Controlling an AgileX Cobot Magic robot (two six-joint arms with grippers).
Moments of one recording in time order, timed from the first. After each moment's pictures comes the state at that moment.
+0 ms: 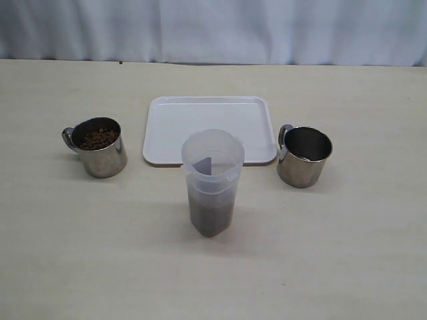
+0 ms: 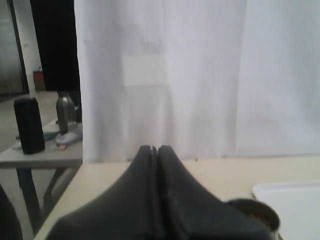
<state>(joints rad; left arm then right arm) 0.01 0.00 0.00 -0.06 0.00 0.13 0.16 0.00 -0.01 -0.05 0.22 0.10</state>
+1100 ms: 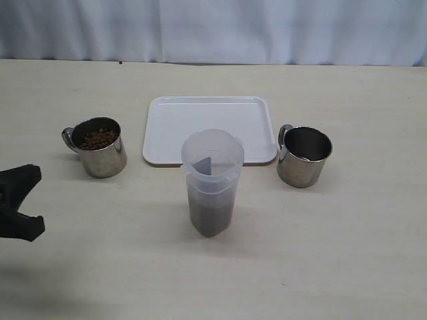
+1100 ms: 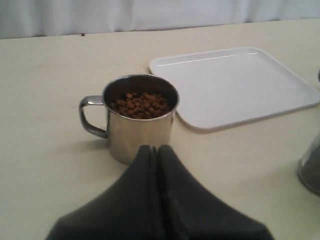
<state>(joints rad) 0.01 1.20 -0.02 0.52 -0.79 -0.31 0.16 0.00 -0.01 -0.05 0.22 0.10</state>
